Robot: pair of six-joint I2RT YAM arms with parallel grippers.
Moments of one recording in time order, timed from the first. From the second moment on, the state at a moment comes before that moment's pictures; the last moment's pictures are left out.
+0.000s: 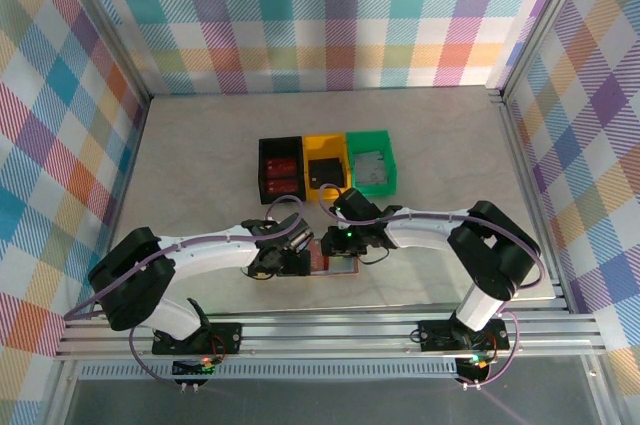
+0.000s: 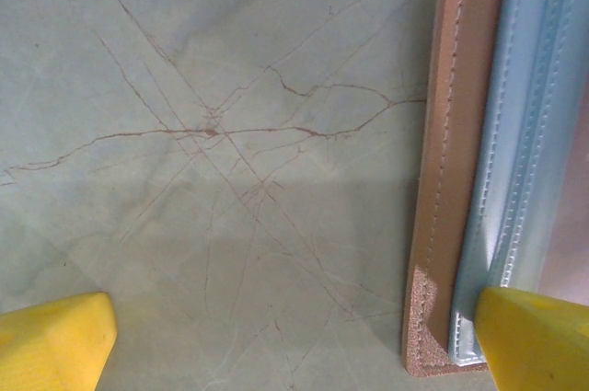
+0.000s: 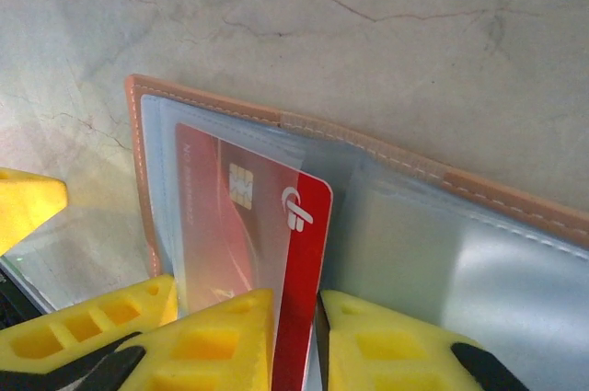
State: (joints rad) left arm -0.90 1.47 0.73 -0.65 -0.10 -0.89; right arm 0.84 1.67 0.81 -0.18 -0.37 0.76
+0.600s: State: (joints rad) left arm -0.90 1.48 0.74 -0.66 -0.11 -0.90; right arm 0.84 1.67 0.79 -0.13 -0.37 0.76
